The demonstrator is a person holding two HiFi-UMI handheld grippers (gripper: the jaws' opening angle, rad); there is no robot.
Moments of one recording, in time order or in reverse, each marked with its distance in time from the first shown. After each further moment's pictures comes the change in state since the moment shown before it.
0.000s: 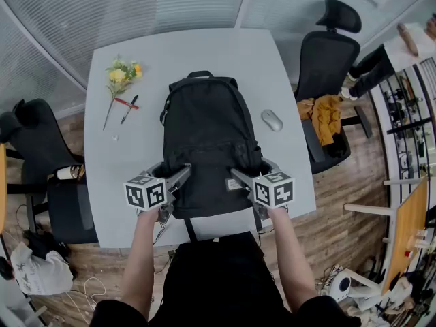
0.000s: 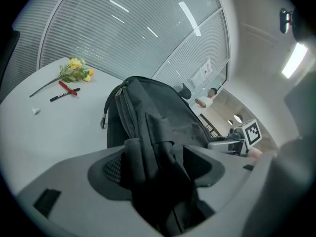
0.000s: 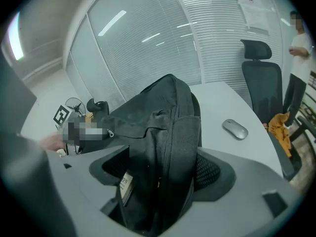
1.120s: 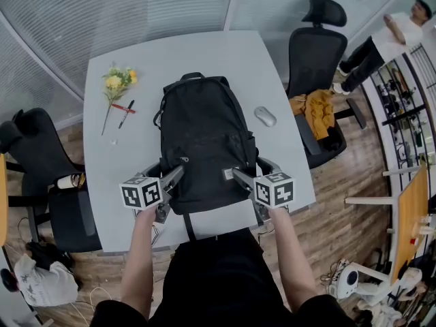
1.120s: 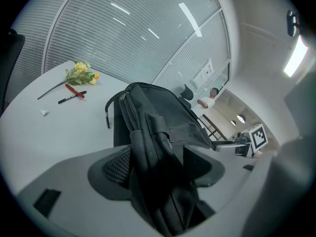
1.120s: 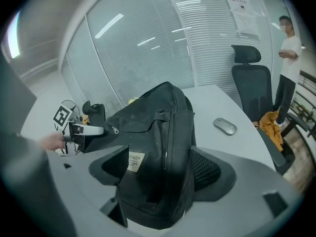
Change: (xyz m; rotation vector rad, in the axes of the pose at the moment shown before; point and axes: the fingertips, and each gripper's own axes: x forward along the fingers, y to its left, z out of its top) left arm -0.018 0.009 -0.001 -0.001 -0.014 0.038; right arm -0.025 0.003 -0.012 0.028 -0.037 -0.063
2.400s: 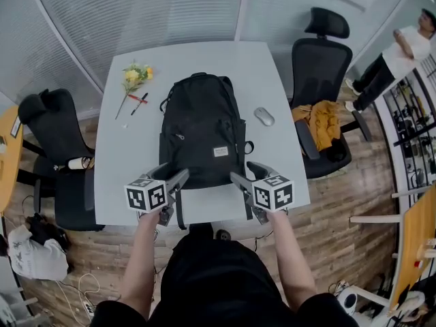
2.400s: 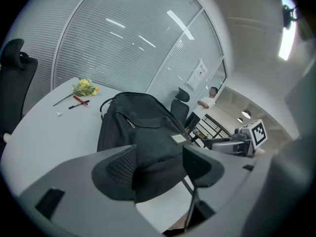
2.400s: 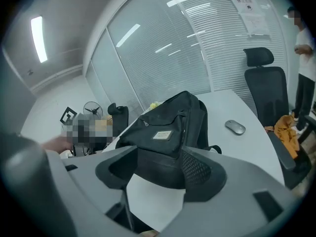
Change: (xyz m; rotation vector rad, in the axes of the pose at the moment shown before) left arm -0.046 -0.095 -0.041 0.076 -0.088 0.093; right arm -0.070 0.028 -0.030 -0.093 -0.072 0.214
